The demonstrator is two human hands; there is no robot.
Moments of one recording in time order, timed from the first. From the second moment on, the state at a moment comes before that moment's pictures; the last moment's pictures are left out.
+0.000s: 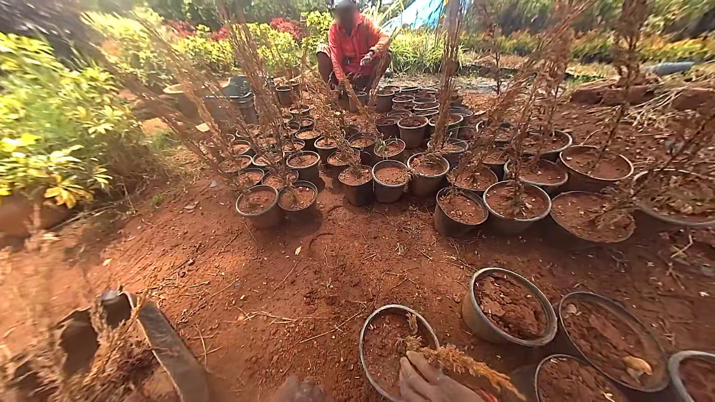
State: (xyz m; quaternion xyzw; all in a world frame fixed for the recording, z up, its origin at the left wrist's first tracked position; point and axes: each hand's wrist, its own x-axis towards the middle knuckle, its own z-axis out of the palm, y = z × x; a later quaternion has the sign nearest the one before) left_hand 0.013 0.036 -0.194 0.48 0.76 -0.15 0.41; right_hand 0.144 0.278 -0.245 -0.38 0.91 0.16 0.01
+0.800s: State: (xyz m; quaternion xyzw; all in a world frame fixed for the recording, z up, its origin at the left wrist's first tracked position) left_hand 0.006 0.127 -0.287 0.44 0.87 0.00 0.25; right_hand 0.099 0.290 -0.225 -0.22 0.91 0.20 0.28
